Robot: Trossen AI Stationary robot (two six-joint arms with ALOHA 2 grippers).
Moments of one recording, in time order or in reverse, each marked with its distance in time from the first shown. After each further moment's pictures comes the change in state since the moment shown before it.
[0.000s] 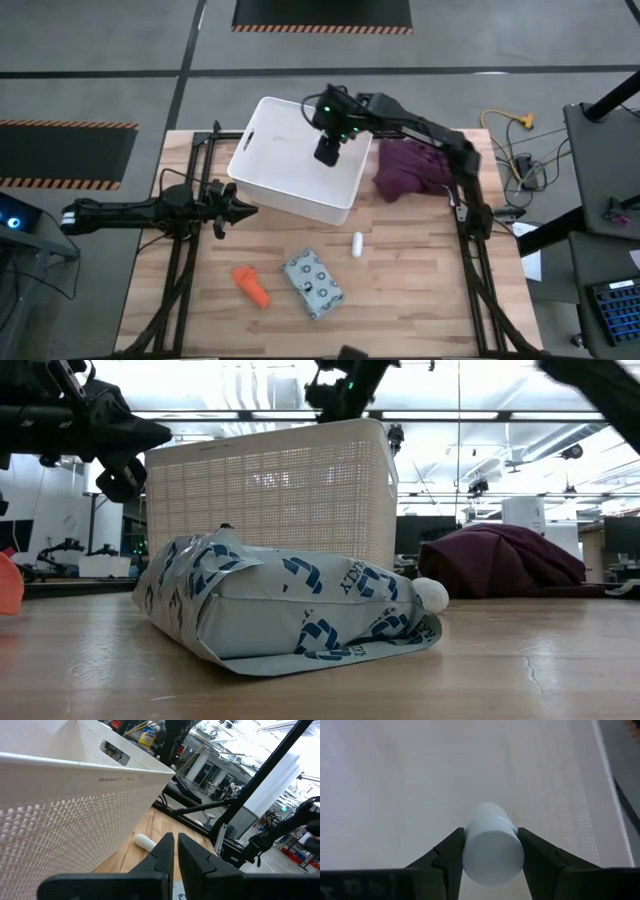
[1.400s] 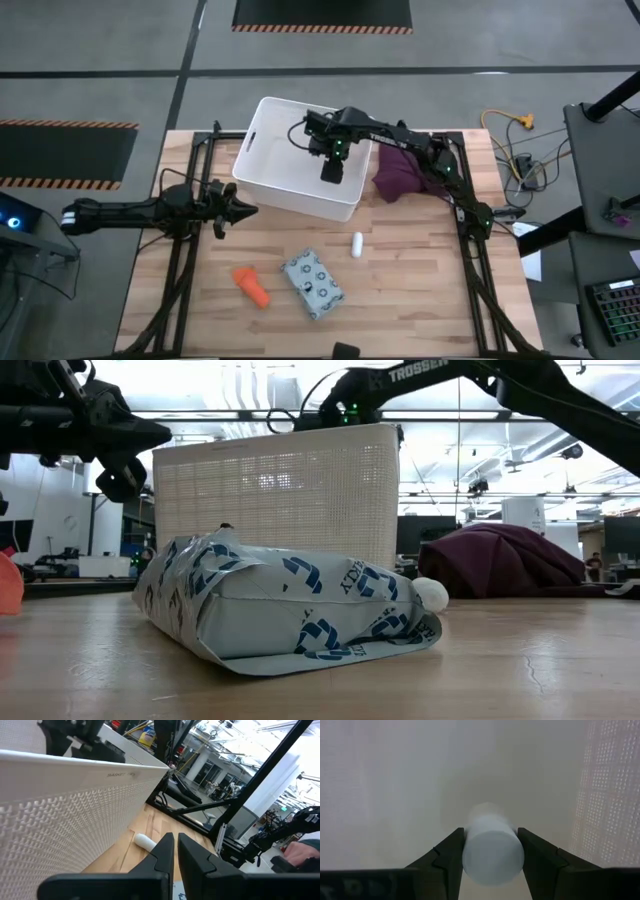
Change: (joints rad) left arm 0.000 0.000 0.000 0.000 0.001 0.000; right arm -0.014 0.203 -0.043 -0.144 -0.080 -0.149
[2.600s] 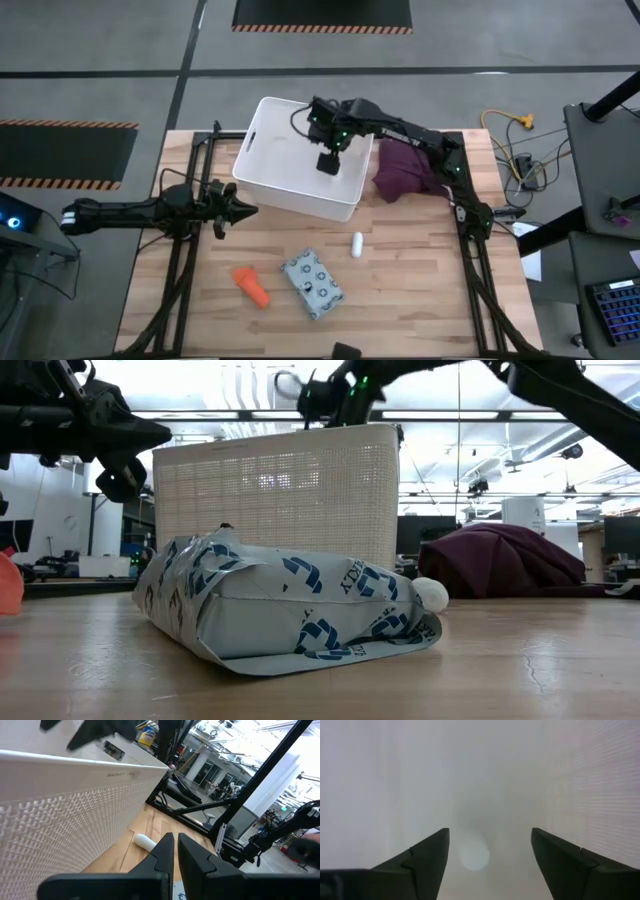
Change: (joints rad) left arm 0.000 0.000 0.000 0.000 0.001 0.000; right arm 0.000 -0.096 0.068 0.038 0.008 0.060
